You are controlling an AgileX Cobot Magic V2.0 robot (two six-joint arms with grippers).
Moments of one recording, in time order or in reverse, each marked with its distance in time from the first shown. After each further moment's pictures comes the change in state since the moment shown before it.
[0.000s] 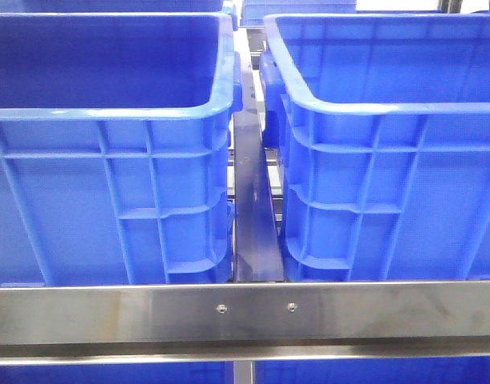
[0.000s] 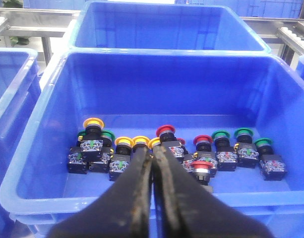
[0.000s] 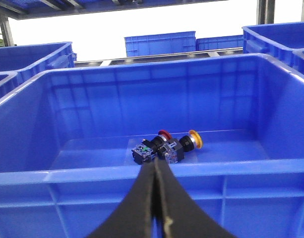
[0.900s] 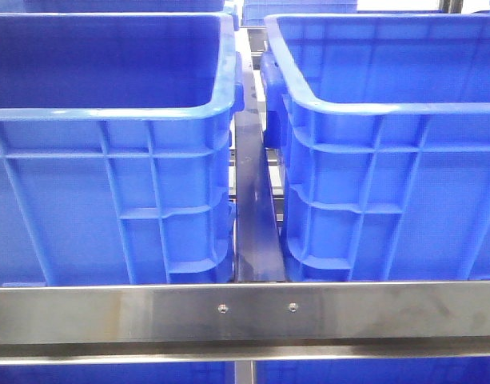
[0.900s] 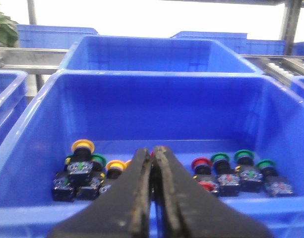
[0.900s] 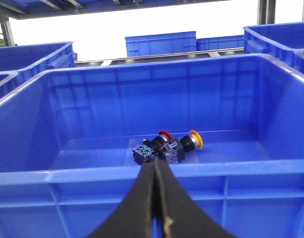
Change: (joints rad) left arm 0.033 -0.153 0.336 0.000 -0.380 0.000; right arm 0.000 0.000 0.000 0.000 0.000 -0.002
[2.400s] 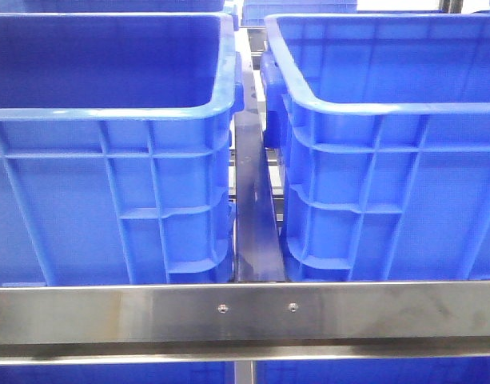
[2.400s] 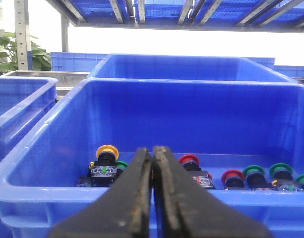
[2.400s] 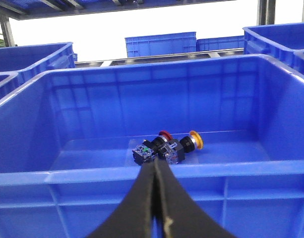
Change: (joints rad) left arm 0.123 -0.025 0.228 0.000 -0.317 0.000; right arm 0.000 0.000 0.000 0.000 -0.002 0.000
